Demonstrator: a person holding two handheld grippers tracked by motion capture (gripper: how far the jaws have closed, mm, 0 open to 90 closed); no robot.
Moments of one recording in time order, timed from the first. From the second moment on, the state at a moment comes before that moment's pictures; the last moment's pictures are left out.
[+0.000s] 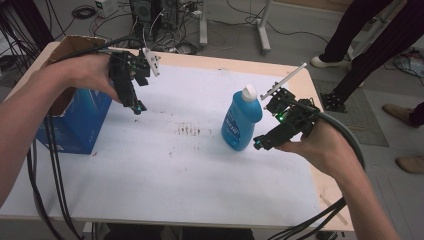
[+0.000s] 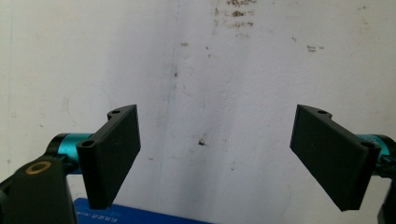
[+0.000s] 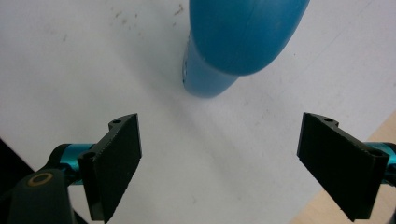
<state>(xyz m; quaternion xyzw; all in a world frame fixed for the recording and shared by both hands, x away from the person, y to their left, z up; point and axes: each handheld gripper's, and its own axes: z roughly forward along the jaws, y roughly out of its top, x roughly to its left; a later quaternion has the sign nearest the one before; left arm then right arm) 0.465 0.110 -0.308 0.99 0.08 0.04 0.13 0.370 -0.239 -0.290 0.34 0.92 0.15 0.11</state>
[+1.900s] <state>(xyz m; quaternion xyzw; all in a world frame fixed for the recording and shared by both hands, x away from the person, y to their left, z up) 0.466 0.115 -0.305 0.99 0.08 0.05 0.14 0.384 -0.220 -0.367 0.46 0.81 0.30 0.20</state>
